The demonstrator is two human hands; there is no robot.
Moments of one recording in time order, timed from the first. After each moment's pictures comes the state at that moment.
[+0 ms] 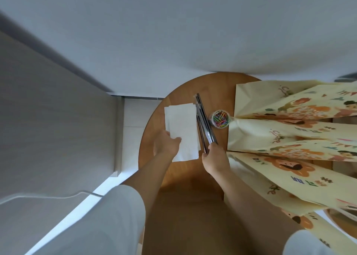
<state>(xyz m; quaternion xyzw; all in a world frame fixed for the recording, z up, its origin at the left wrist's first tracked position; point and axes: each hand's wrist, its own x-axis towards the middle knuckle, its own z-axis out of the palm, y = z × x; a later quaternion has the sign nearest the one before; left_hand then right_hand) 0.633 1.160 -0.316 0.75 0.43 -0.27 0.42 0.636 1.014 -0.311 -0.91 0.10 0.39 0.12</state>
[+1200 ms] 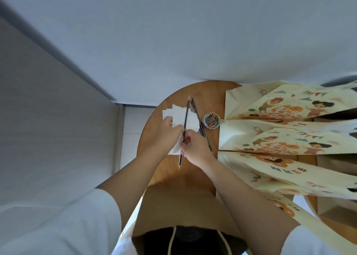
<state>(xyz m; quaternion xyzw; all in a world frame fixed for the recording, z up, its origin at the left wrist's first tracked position) 0.642 1.159 -0.235 0.73 0.32 -0.21 0.57 0.644 1.051 -0.243 -0.87 -0.01 0.36 0.33</state>
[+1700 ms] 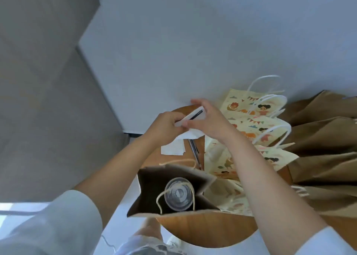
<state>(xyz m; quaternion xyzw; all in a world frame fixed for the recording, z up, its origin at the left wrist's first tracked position) 0.549 1.133 -0.071 0.86 0.07 -0.09 0.50 0.601 0.991 -0.047 -0.85 -0.11 0.26 0.45</state>
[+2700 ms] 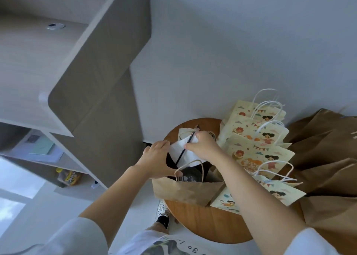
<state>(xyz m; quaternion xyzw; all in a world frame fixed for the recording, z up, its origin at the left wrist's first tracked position) 0.381 1.136 -0.089 0.97 0.10 -0.15 0.18 0.461 0.995 -0.035 -0.88 -0.18 0.27 0.34</state>
